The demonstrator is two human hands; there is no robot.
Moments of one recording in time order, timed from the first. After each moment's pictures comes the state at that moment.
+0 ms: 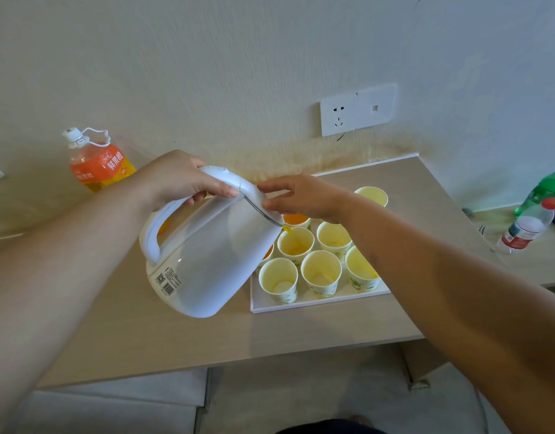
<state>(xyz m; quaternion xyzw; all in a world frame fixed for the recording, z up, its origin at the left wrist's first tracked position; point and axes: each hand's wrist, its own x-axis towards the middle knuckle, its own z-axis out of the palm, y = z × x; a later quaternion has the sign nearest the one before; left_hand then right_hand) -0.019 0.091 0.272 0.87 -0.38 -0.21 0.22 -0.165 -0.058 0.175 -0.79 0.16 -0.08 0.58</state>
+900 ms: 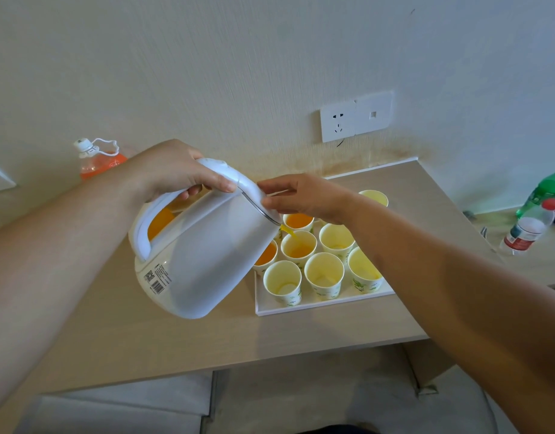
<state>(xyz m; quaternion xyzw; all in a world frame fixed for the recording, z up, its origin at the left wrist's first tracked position) -0.038 0.100 0.309 0.89 -0.40 -0.17 0.17 -0.169 -0.054 0.182 -0.77 0.12 -0.11 0.61</state>
